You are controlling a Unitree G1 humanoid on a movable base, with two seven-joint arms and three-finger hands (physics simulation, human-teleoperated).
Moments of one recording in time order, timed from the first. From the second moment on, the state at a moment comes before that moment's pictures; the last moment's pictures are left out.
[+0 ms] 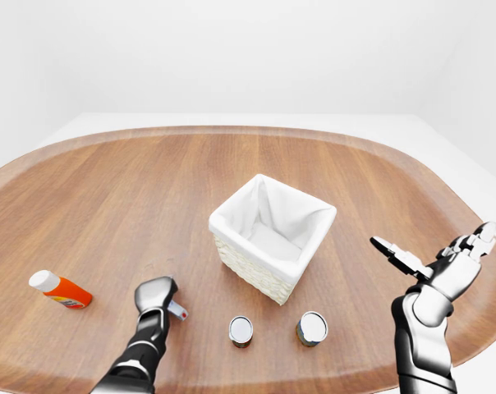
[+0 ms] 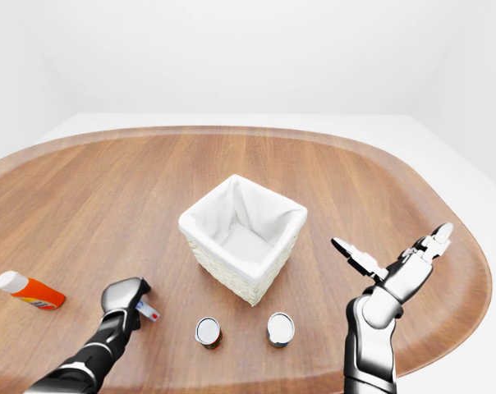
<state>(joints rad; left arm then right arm) -0.38 0.25 -0.12 1.26 1.07 0.09 0.52 0.02 -0.06 -0.38 -0.09 0.06 -0.09 -0.52</state>
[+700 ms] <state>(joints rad) -0.12 0.27 -0.06 0.86 1.06 0.09 0.48 0.02 -0.06 -0.37 -0.09 0.06 -0.09 -0.52</state>
